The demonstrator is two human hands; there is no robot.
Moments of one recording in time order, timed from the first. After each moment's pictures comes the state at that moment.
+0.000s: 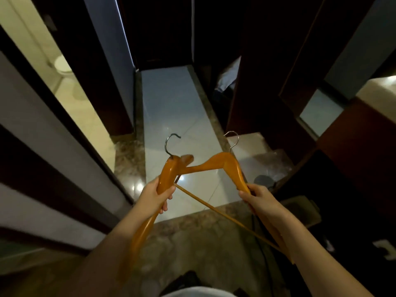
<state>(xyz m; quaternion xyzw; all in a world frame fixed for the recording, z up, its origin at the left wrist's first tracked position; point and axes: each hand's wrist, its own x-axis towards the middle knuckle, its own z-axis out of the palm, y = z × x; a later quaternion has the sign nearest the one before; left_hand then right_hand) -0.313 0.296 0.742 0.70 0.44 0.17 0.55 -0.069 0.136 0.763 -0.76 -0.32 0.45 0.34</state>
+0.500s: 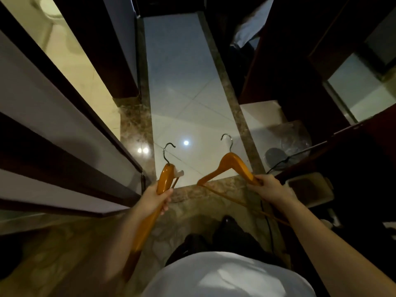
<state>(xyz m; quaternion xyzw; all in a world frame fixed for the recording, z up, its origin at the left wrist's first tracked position) -0.373 0.337 0.648 0.57 0.52 0.01 0.63 -0.077 0.198 0.690 -0.83 -0.32 0.43 0.17</state>
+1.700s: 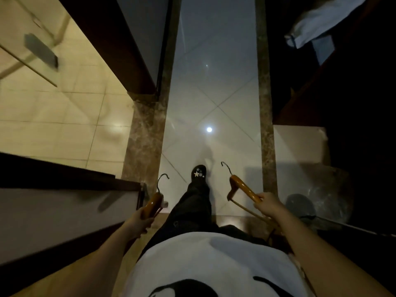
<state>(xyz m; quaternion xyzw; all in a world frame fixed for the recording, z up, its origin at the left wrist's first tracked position) -0.218 0.577 0.586 0.43 0.72 -0.12 0.54 0.153 0.523 0.593 -0.79 -0.29 0.54 -0.01</state>
